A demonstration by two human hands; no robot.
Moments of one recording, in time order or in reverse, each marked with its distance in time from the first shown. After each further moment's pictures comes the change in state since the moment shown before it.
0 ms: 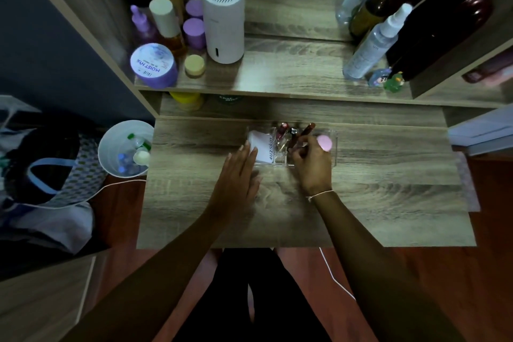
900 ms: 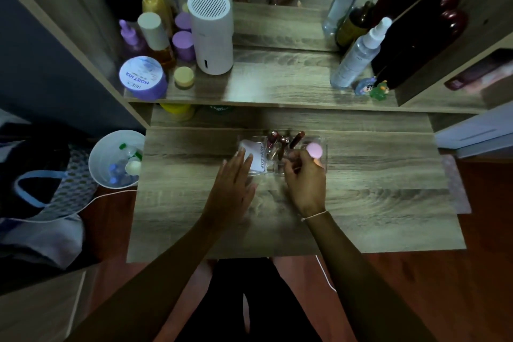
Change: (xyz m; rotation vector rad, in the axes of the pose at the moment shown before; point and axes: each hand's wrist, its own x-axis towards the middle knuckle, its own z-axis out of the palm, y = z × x) left_hand 0.007 0.008 -0.002 0.000 0.060 0.045; right_hand -0.022 -0.006 -0.013 0.016 0.052 -0.063
